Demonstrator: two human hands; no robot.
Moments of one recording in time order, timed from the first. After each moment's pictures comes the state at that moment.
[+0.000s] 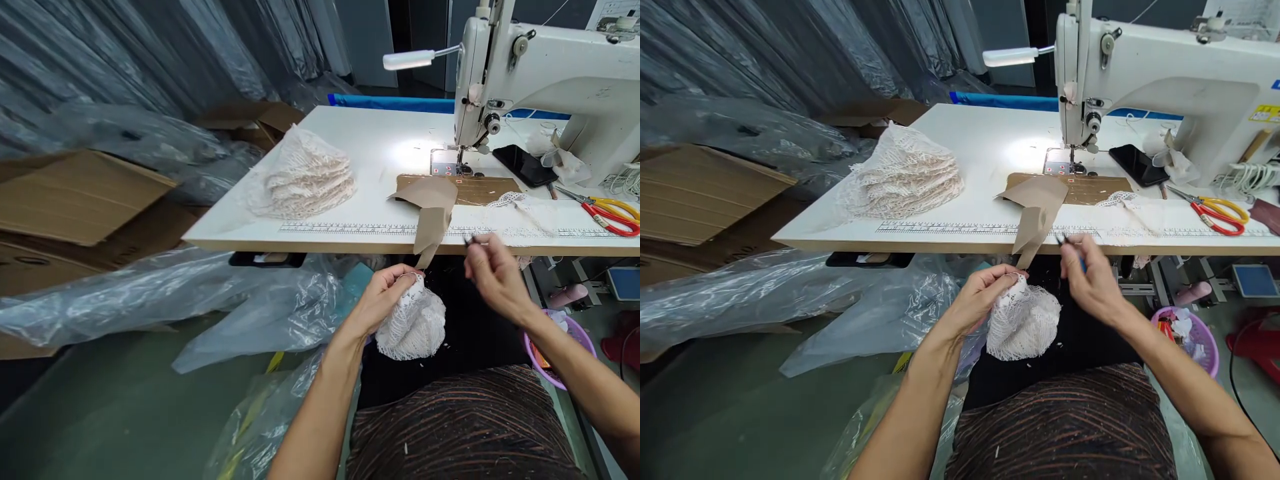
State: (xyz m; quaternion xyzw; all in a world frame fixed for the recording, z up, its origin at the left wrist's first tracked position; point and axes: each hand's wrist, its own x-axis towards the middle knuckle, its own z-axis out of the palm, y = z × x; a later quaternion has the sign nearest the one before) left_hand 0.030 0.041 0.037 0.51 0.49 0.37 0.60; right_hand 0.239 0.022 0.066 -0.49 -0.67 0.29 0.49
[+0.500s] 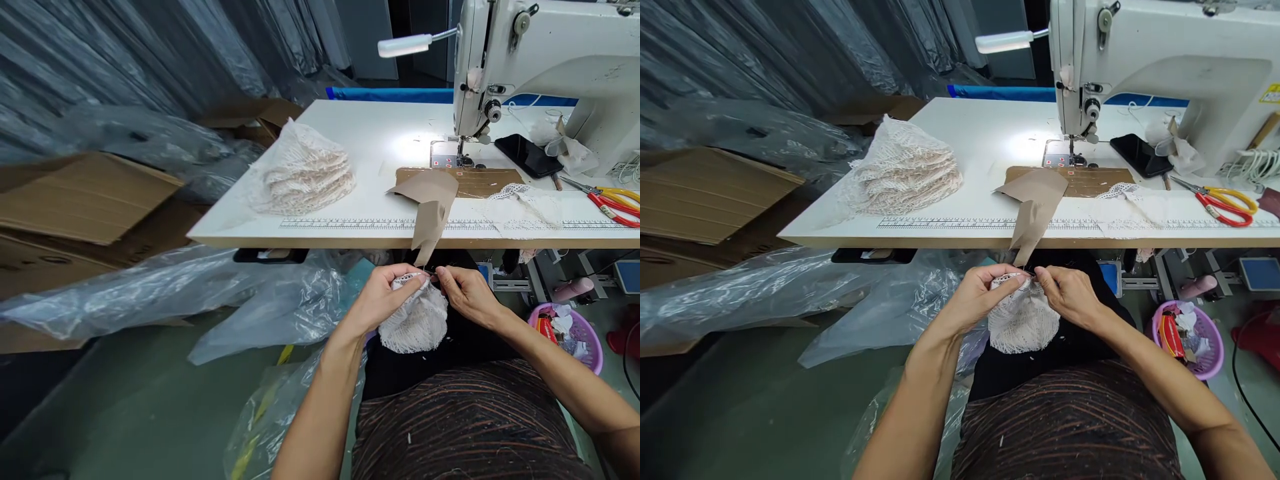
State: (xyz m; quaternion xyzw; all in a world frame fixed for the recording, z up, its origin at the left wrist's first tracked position) left_hand 0.031 0.034 0.050 0.61 0.48 0.34 0.54; right_hand 0.214 0.016 0.027 -0.51 -0.74 0.30 0.33
